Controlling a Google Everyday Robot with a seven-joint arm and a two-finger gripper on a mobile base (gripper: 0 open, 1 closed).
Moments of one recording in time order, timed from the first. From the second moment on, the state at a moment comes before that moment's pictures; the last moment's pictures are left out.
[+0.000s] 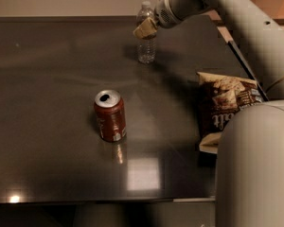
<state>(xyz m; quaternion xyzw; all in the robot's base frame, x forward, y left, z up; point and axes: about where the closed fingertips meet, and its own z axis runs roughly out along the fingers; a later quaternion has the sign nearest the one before) 0.785 -0.023 0.933 -0.43 0.79 0.16 0.40</state>
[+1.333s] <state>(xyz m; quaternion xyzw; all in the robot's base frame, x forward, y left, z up) 0.715 -0.043 0.964 -0.54 0.81 0.06 0.24</state>
